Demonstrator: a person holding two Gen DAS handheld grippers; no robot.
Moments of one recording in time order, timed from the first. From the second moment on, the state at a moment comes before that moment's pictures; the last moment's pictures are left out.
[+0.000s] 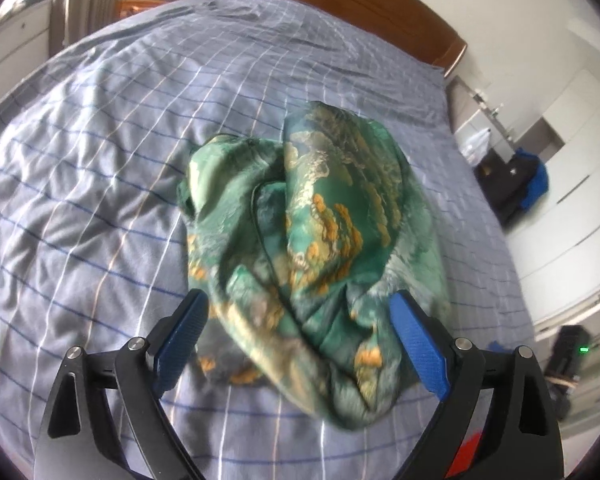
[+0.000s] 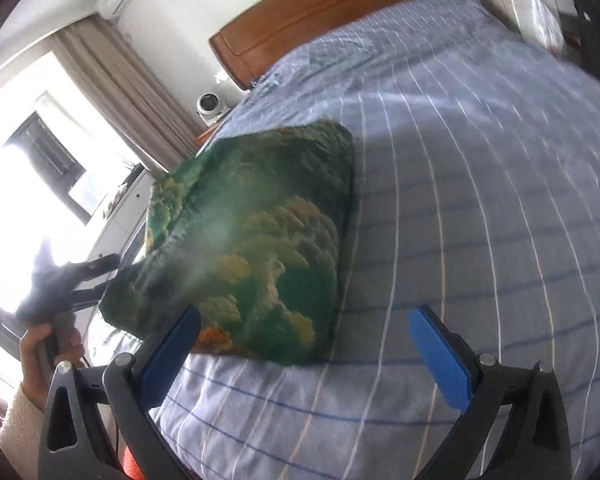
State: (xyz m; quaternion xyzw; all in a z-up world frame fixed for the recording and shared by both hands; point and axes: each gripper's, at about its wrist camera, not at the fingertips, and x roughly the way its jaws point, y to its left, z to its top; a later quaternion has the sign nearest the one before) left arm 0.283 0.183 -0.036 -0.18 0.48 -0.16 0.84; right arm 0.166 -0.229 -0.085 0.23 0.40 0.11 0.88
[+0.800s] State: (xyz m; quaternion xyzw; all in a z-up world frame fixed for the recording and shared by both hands) left arm 0.351 0.186 -0.131 -0.23 0.55 -0.20 0.78; right arm 0.311 -0.199 -0.181 0.37 0.51 0.25 0.74
